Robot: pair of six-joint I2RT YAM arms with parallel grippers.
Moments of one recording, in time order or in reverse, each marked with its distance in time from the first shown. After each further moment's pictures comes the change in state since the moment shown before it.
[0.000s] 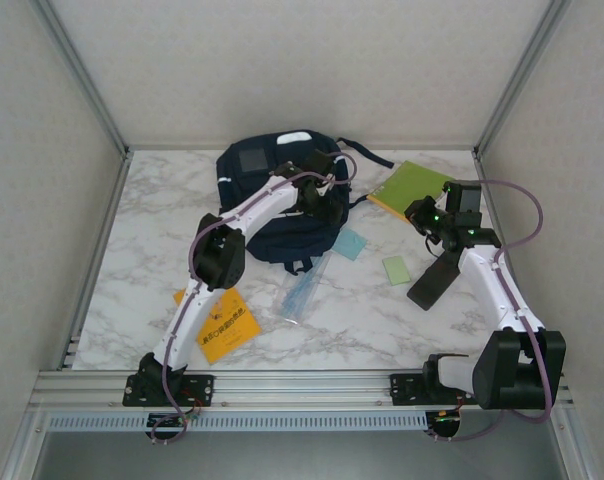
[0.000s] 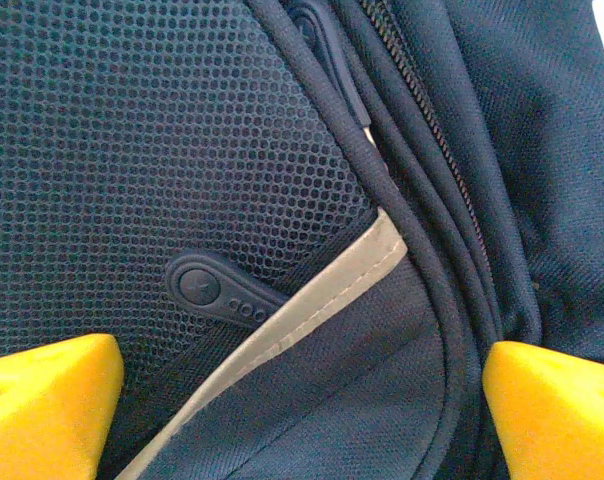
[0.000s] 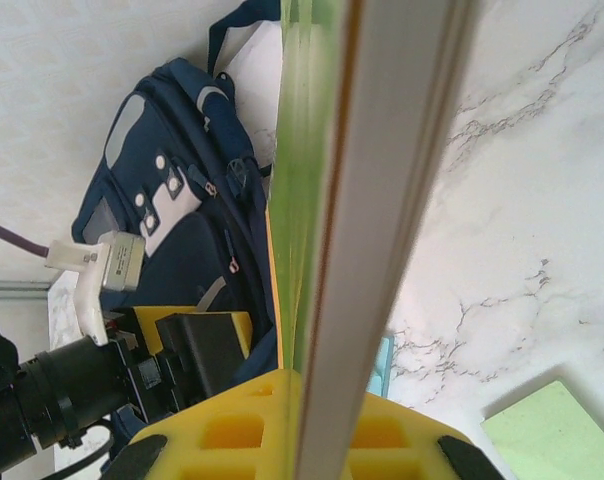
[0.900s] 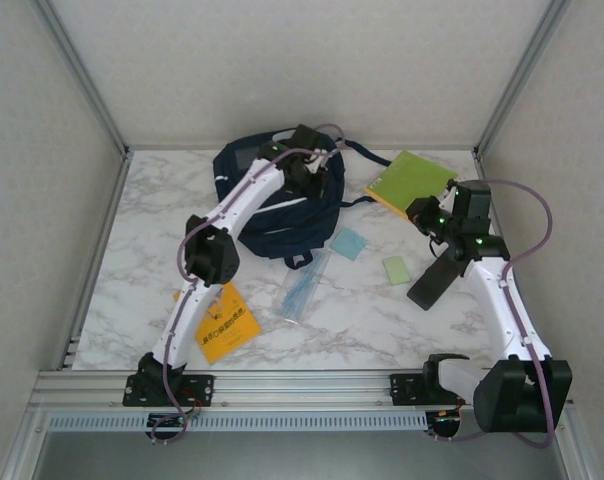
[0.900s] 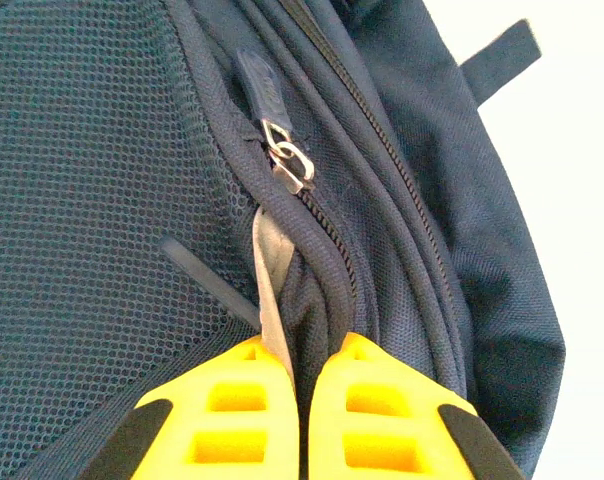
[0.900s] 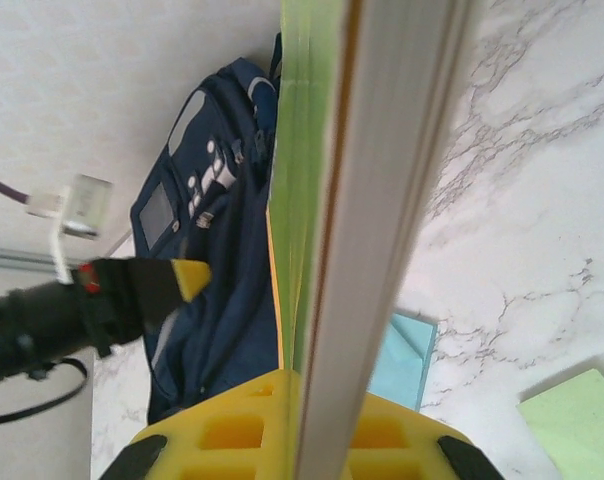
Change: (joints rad) left arm 0.087 -0.011 0.259 -0.153 0.130 -0.046; right arm 0.000 -0.116 0.004 -0.040 -0.065 -0.019
